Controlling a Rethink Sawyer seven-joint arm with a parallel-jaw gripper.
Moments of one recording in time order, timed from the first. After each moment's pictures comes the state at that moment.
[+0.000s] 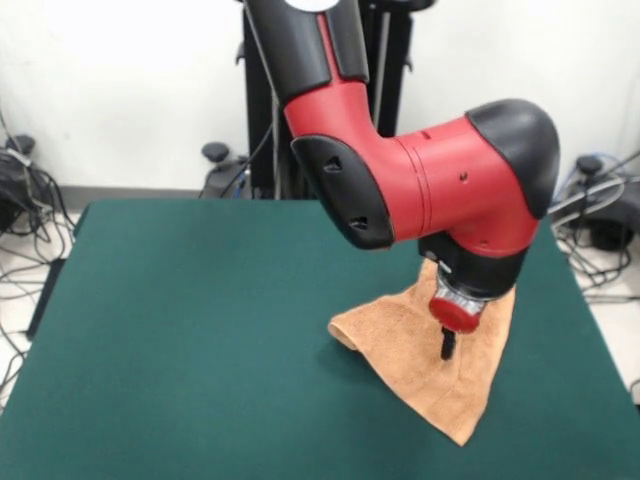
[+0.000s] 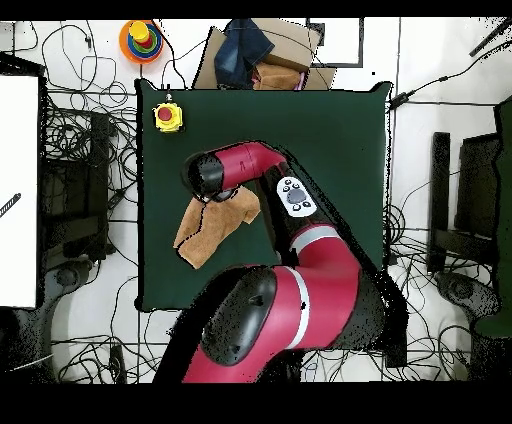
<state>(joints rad) -0.33 -0.23 0.51 1.29 -0.63 0.81 1.08</state>
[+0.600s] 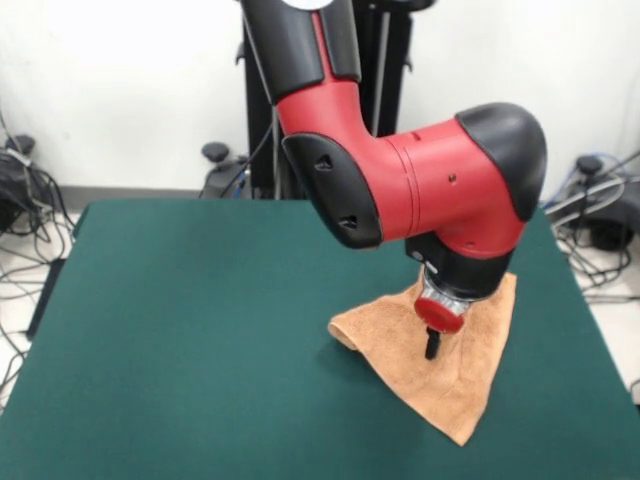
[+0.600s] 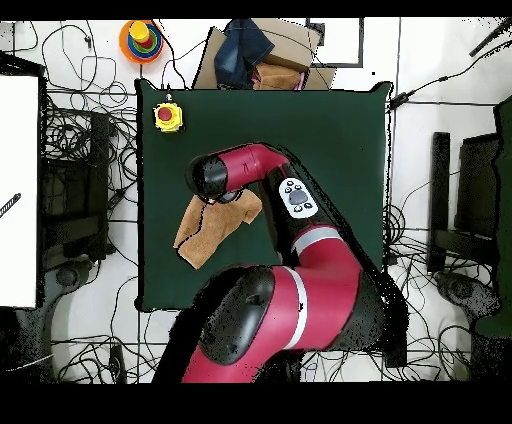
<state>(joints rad) -0.32 -0.22 0.48 1.28 -0.63 0.81 1.08</state>
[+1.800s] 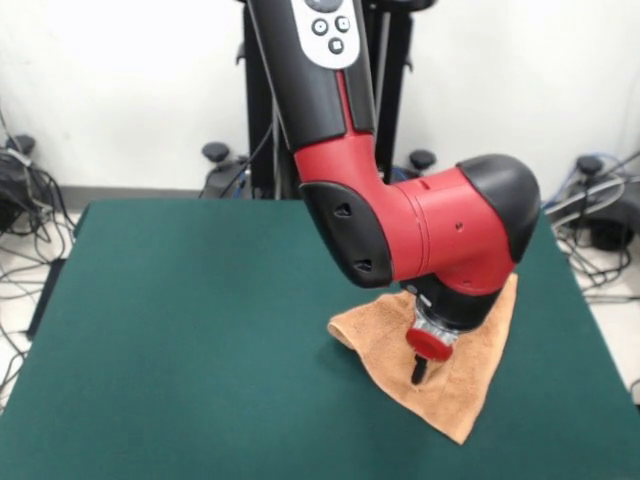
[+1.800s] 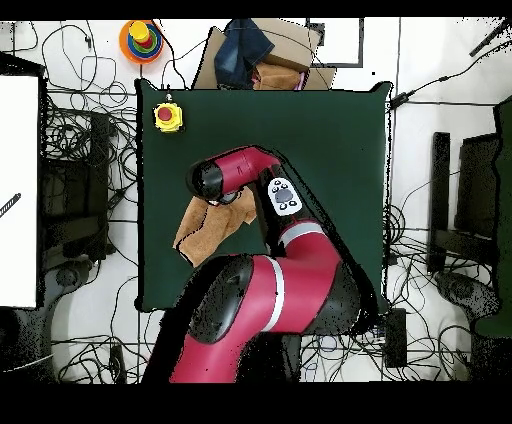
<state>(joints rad) -0.27 -0.12 0.44 1.17 -0.71 0.81 1.08</state>
